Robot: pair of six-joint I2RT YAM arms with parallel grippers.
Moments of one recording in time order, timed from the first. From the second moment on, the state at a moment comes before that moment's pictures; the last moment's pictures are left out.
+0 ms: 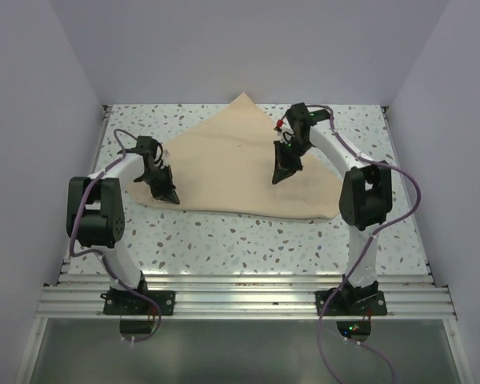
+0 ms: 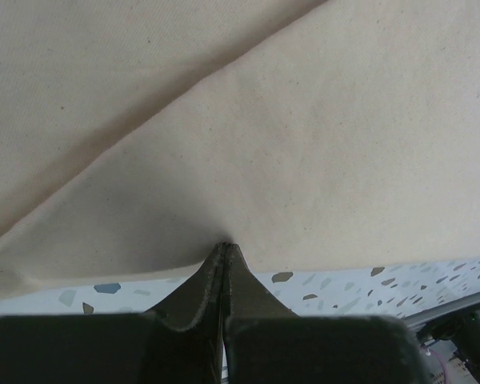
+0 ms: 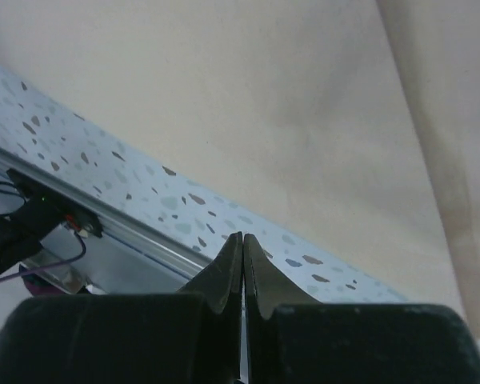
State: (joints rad) left arm -0.03 1.80 1.17 -0.73 0.32 -0.34; right arm 0.32 2.06 1.86 -1.15 -0.41 0.29
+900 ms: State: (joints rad) left arm -0.03 1.95 1.30 -0.80 0.29 -0.34; right arm 0.28 2.30 1.71 -1.25 -0.73 0.20
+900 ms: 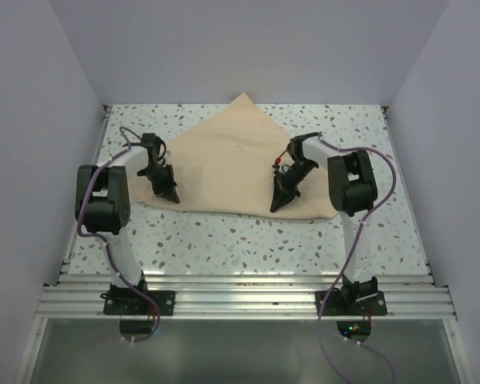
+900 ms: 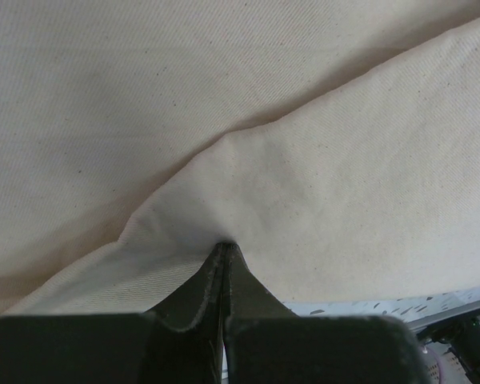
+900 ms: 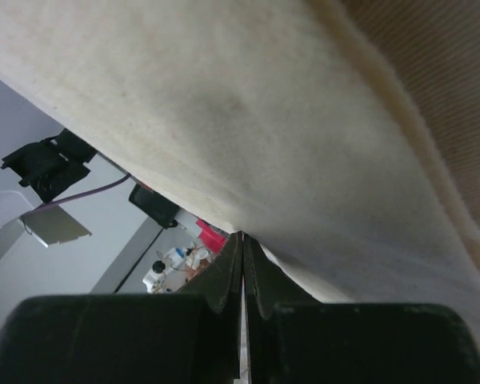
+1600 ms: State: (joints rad) left arm -0.02 1.96 1.30 -0.79 0.29 -0.34; right arm 0.16 2.23 1.61 -1.24 -0.34 0.19
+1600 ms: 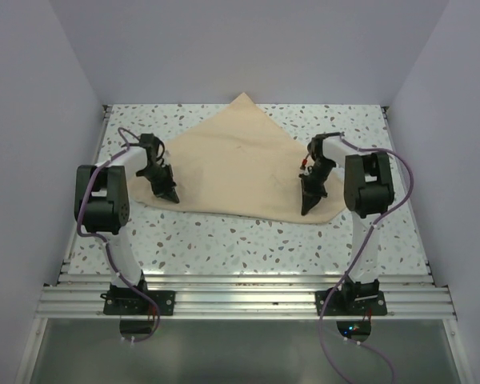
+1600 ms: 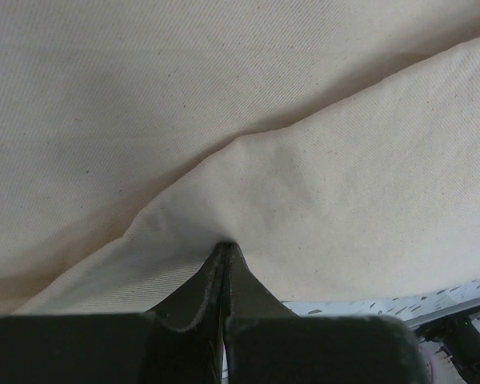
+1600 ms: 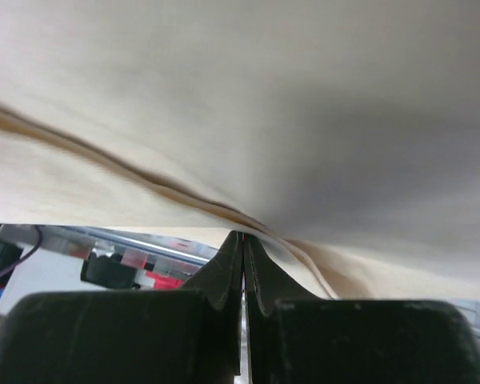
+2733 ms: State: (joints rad) left arm 0.07 1.90 1.24 -0.77 0.23 -0.35; right arm 0.04 2.05 1.30 -1.09 -0.45 0.19
